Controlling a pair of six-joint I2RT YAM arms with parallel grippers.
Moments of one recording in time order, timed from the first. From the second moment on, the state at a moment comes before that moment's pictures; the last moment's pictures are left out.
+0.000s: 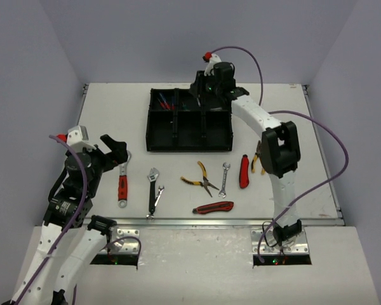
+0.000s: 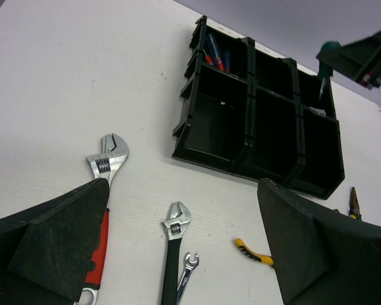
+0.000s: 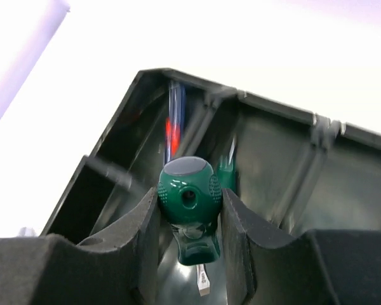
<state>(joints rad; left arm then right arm) -0.25 0.50 0.77 -0.59 -0.30 -0.52 0.40 2.23 1.92 -0.07 -0.21 0.23</state>
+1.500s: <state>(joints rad) -0.25 0.56 0.77 -0.59 -0.34 -0.52 0.45 1.19 0.93 -0.37 -0.05 0.31</state>
